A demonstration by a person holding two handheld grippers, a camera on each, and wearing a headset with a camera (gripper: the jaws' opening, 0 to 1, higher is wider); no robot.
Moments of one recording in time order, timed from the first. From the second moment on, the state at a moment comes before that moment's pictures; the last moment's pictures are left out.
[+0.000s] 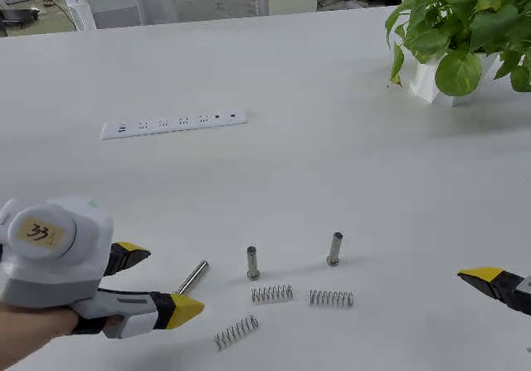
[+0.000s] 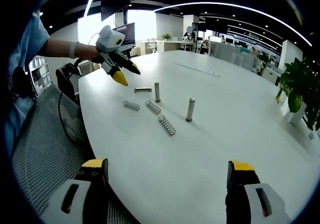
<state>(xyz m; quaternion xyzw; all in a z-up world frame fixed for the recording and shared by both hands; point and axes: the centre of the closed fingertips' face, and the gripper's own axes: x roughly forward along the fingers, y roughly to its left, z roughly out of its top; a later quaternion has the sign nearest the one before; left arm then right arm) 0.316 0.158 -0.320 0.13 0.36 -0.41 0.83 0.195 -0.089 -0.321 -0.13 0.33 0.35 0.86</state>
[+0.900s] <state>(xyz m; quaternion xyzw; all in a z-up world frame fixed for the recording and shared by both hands) 0.345 0.139 -0.346 0.13 0.41 -0.39 0.81 0.189 -0.089 -0.325 -0.12 0.34 0.35 0.87</state>
